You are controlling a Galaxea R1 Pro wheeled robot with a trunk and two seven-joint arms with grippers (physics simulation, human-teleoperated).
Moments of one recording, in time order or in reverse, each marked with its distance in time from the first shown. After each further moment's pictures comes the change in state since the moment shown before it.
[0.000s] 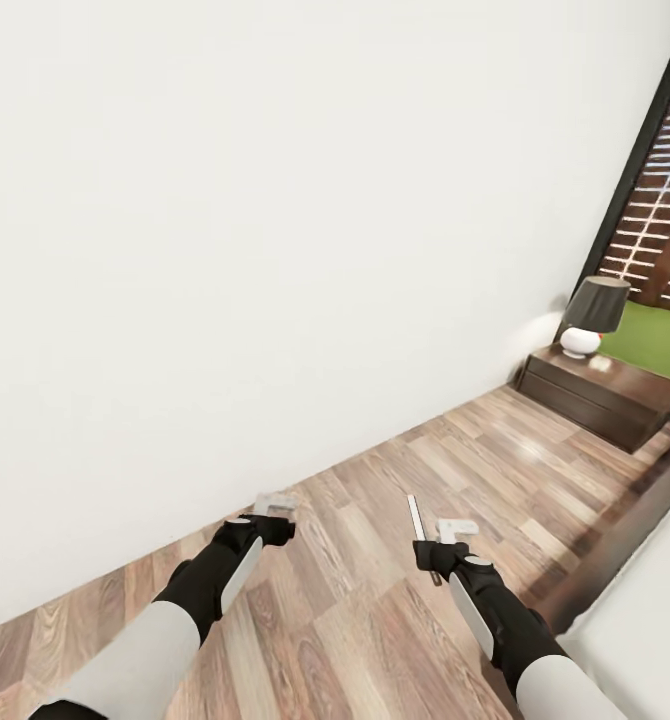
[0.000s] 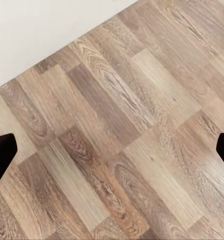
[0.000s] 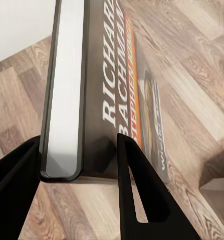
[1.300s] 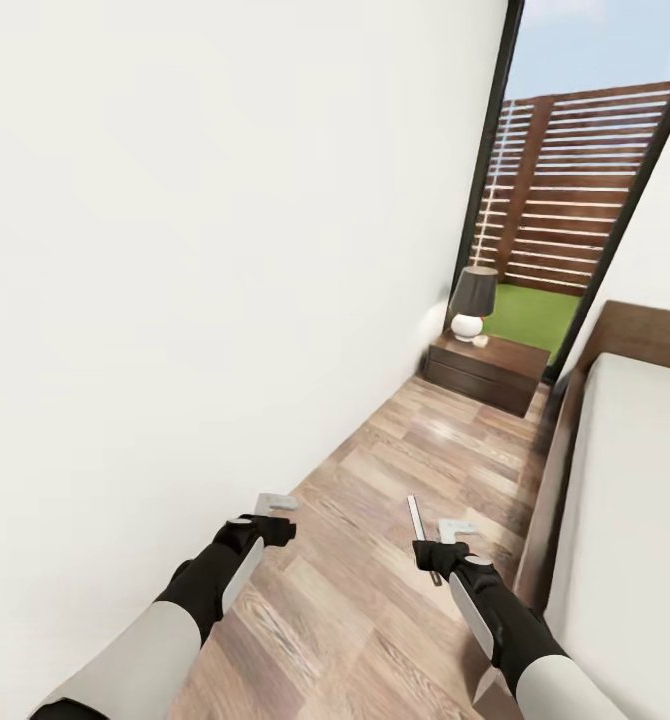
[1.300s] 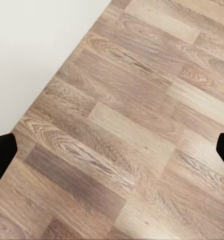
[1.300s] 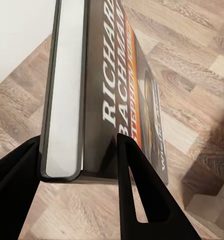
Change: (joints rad) left arm 0.000 -0.003 -0.003 0.002 -0.002 0.000 0.000; right arm 0.000 0.000 0.000 -0.002 0.000 0.003 0.001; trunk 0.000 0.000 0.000
